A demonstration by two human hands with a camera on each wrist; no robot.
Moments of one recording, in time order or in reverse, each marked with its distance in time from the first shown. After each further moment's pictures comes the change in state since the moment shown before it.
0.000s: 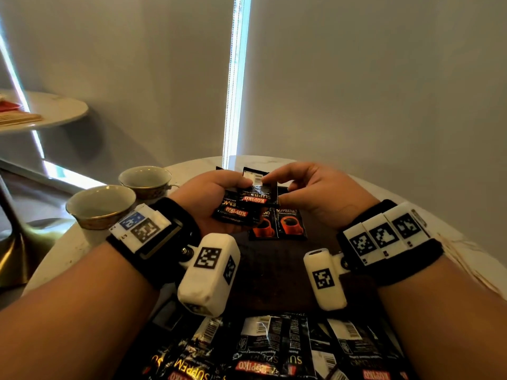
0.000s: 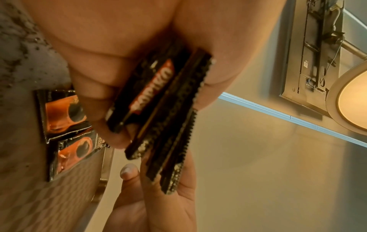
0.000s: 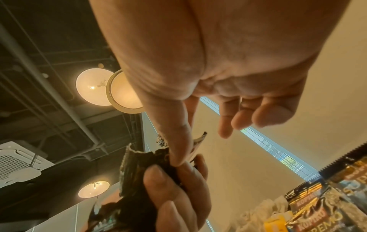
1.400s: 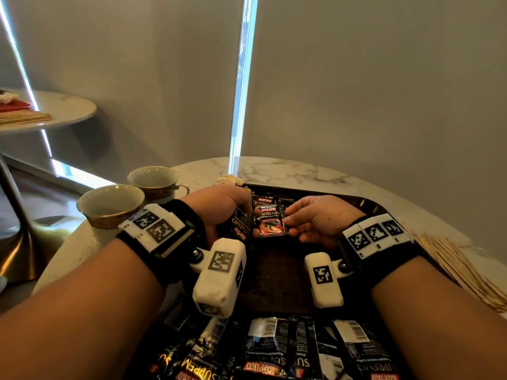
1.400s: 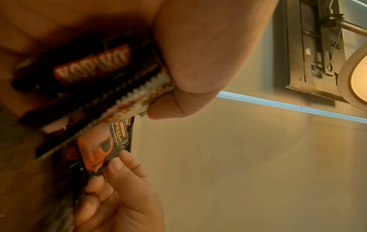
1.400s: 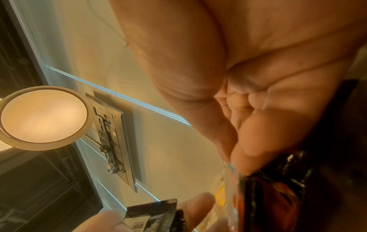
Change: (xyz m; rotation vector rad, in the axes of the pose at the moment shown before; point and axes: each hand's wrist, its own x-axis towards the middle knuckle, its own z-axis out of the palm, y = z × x) left_hand 0.004 -0.004 -0.002 0.271 0.188 -0.113; right_hand 0.013 0.041 0.006 0.247 0.056 0.591
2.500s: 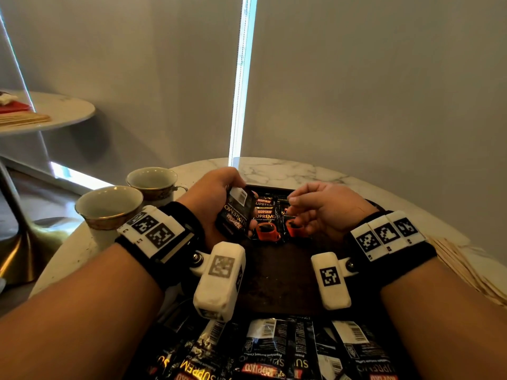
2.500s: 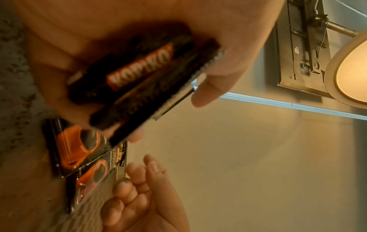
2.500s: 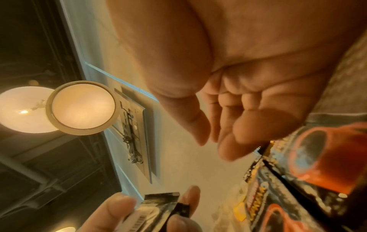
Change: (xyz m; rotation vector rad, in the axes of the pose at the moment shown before) left_hand 0.004 0.001 -0.005 -0.241 -0.063 0.031; right_hand -0.006 -0.008 -0.009 0.072 0.003 -0.185
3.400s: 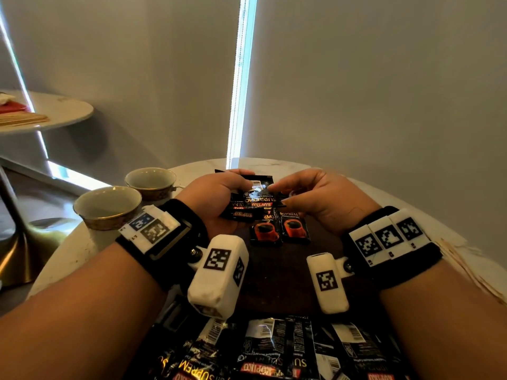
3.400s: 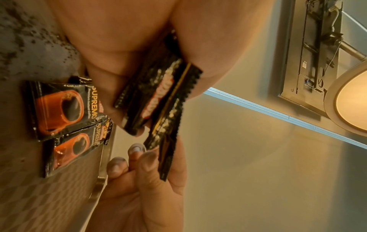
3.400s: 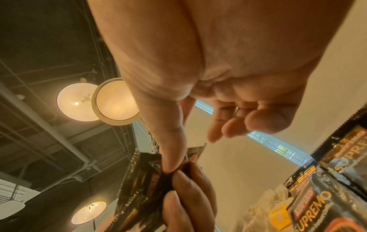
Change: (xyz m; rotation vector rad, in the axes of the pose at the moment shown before) left_hand 0.008 0.002 0.002 -0.079 -0.065 0.190; right_hand -0.019 -0.014 0.014 -0.001 -0.161 -0.348
